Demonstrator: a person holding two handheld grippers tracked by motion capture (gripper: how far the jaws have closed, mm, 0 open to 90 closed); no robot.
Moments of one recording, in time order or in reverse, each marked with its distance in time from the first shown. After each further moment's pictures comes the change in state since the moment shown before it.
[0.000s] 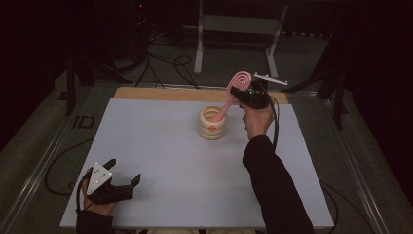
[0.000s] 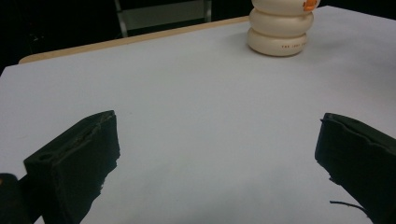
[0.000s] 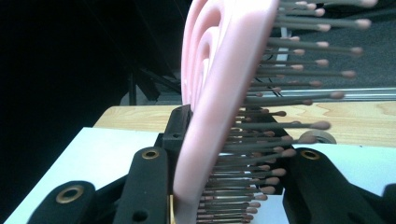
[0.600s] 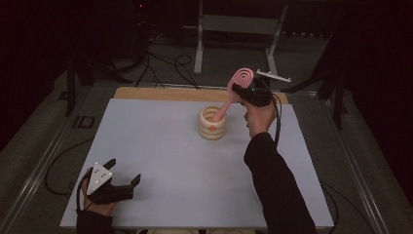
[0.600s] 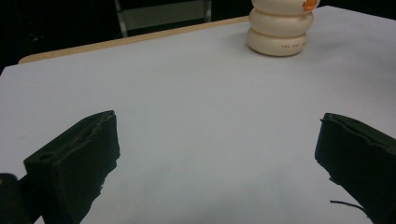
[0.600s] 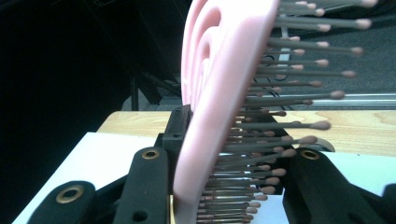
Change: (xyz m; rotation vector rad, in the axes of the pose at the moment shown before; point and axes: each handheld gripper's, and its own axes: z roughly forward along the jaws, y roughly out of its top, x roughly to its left) left arm 0.000 0.000 0.000 -0.001 -0.001 -0.002; right arm 0.001 0.010 -0.007 -0.016 0.006 -0.003
